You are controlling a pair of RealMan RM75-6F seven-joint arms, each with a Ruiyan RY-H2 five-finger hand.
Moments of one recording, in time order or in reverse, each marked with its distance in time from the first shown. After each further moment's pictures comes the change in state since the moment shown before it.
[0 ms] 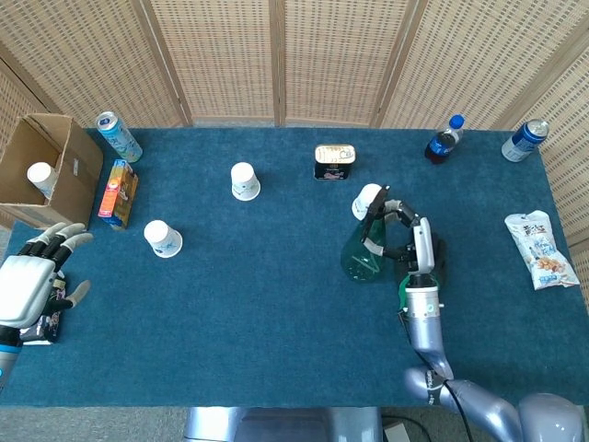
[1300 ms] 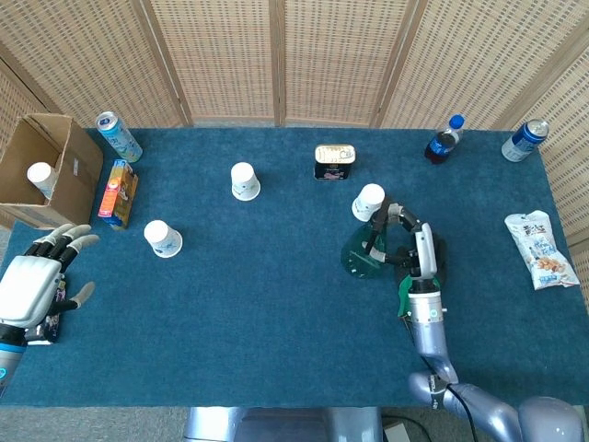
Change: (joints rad) left arm -0.011 -0.004 0.004 -0.003 0.011 -0.016 -0.002; right arm -0.025 0.004 -0.033 0.030 -0.043 0.025 0.064
